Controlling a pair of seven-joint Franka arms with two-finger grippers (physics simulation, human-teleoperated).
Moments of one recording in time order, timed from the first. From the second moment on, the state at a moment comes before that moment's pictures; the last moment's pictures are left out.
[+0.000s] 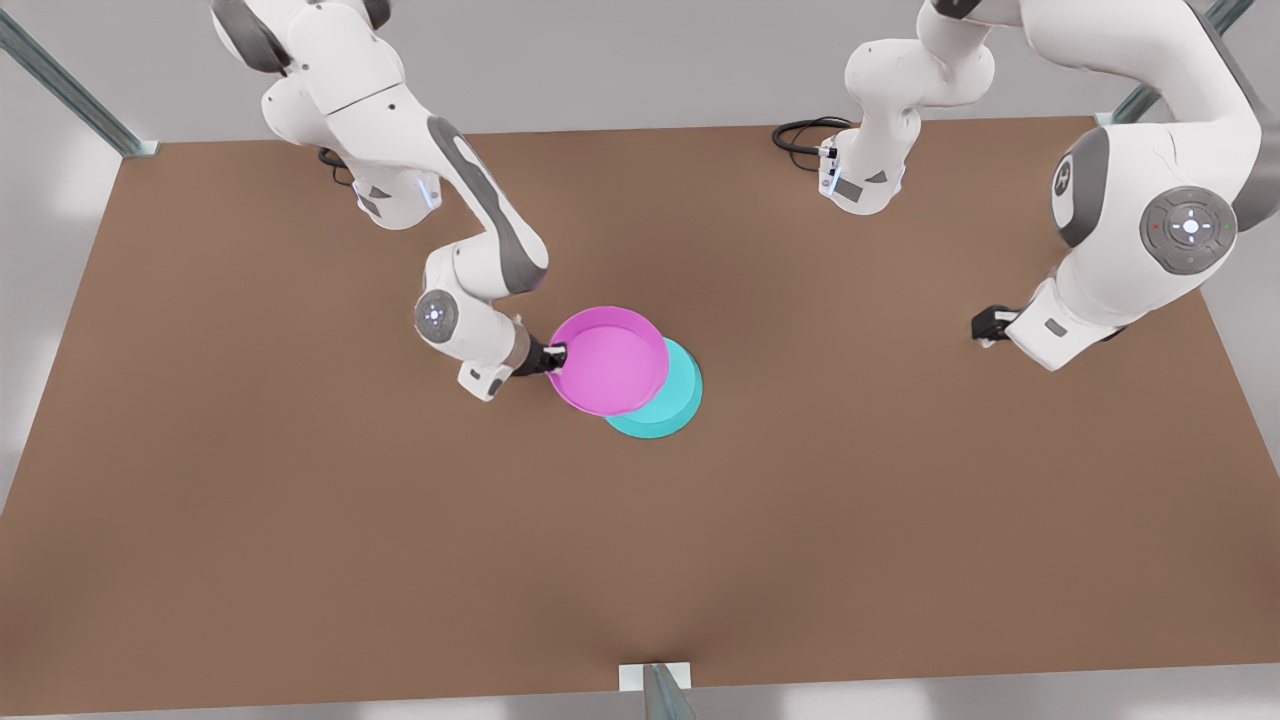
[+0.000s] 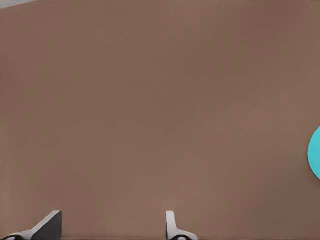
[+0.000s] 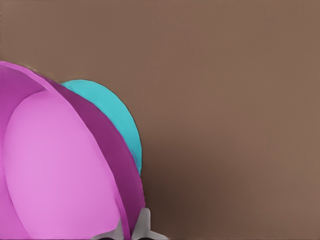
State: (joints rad) left arm -0.07 0.21 -0.05 -1.36 0.17 1.42 0.00; right arm 0.71 0.33 -0.12 -2.08 0.63 2.42 0.02
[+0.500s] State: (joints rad) left arm -0.07 0.22 -0.01 -1.36 0.17 1.45 0.00; right arm 0.81 0.42 -0.12 -2.02 0.64 2.52 0.17
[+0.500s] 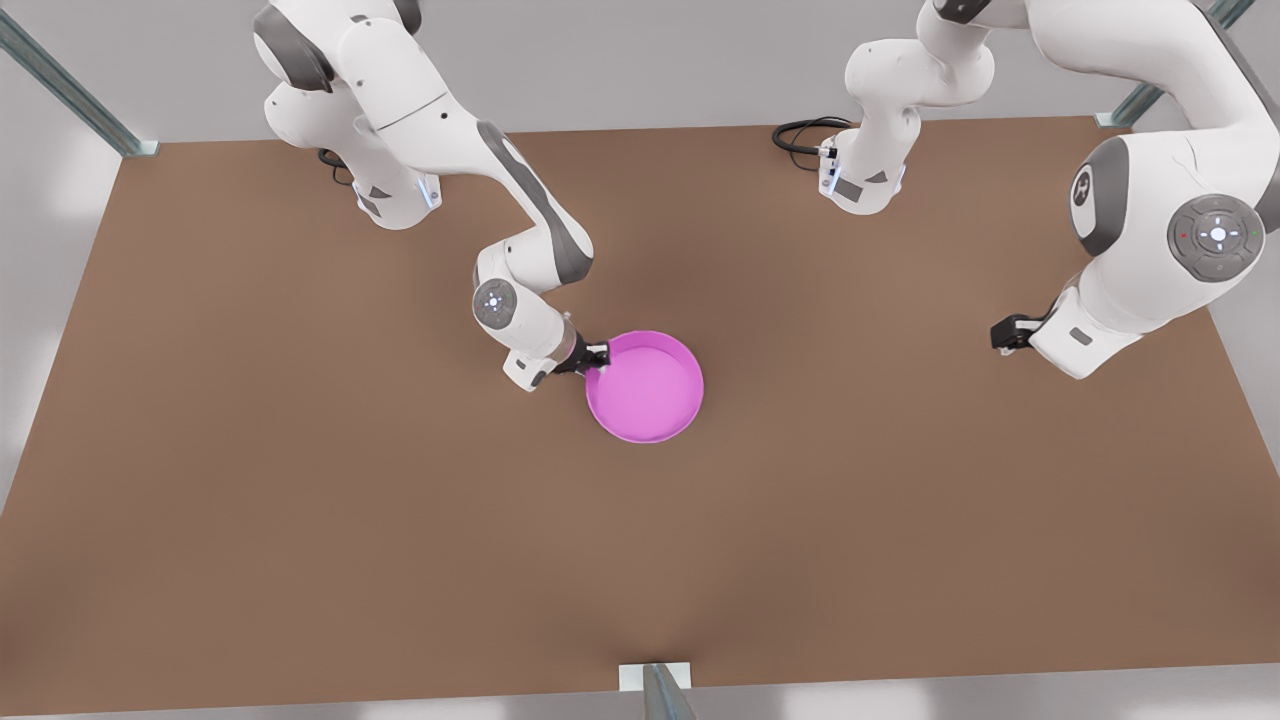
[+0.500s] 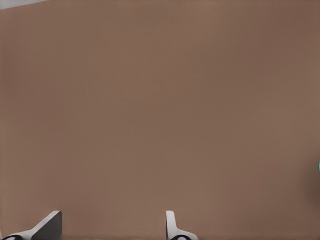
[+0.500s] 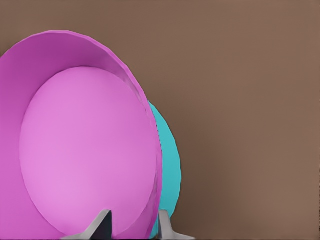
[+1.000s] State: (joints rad) left arm -0.08 0.22 -0.02 -1.35 0.15 1.48 0.00; right arm 0.04 0.09 0.03 -1.44 -0.03 1.46 -0.04
